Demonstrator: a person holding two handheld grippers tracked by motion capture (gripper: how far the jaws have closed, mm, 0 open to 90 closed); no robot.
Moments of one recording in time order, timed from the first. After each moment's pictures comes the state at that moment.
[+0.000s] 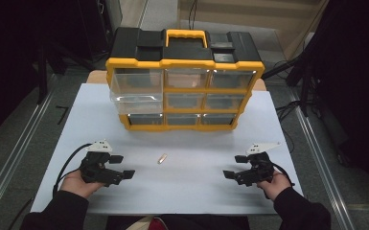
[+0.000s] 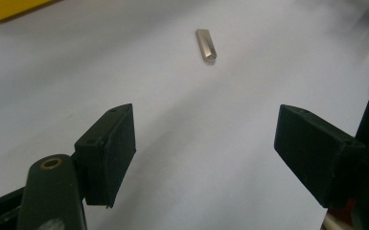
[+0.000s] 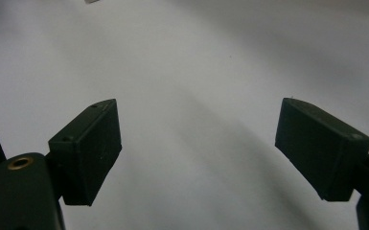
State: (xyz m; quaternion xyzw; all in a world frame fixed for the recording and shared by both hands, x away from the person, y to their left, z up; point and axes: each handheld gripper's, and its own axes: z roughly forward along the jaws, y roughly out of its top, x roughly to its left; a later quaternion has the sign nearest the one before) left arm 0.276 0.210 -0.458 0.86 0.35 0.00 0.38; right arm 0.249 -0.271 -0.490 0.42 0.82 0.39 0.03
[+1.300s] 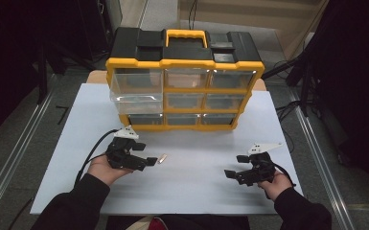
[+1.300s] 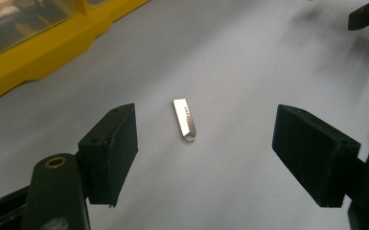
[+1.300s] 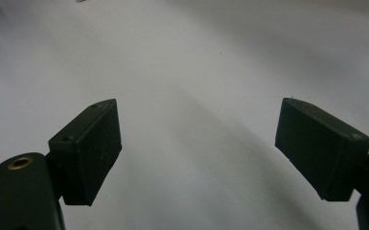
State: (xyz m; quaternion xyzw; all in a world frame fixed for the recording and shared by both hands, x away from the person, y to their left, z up) left arm 0.308 0.146 -0.449 0.87 0.31 0.00 0.38; right arm 0.248 -0.274 -0.490 0.43 0.82 0.38 0.04
